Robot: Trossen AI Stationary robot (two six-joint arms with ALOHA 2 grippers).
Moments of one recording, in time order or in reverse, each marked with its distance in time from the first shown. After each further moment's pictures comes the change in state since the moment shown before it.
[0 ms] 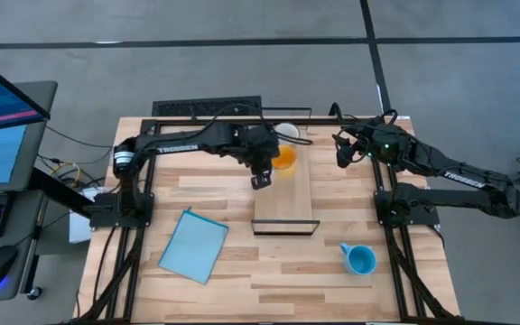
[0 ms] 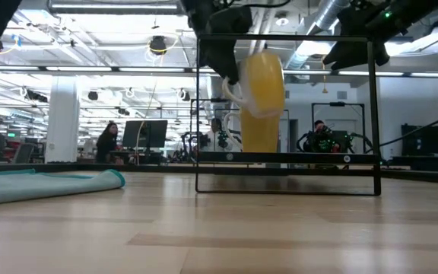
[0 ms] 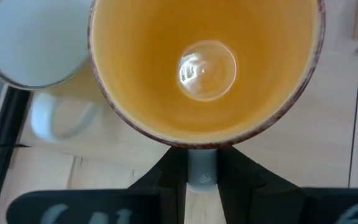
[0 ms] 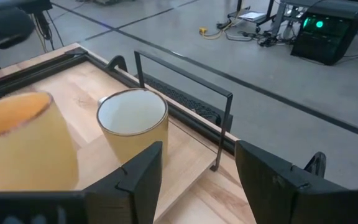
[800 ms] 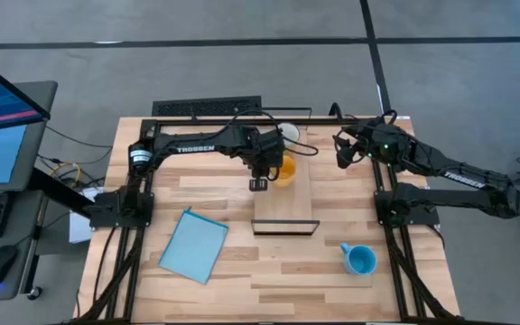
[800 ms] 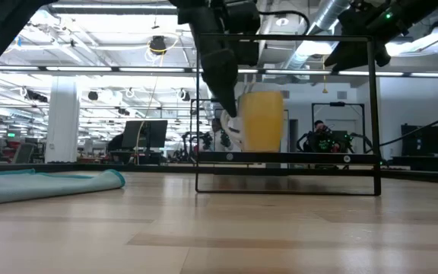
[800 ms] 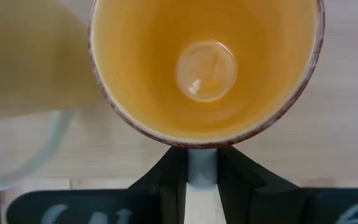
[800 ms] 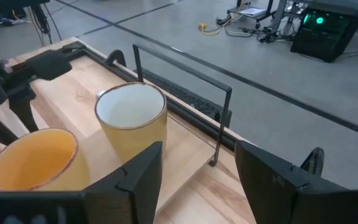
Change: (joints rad) left arm 0.034 0.127 0.002 -0.014 0.040 0.254; right arm 0.000 0.000 -0.001 -0.021 0.000 0.000
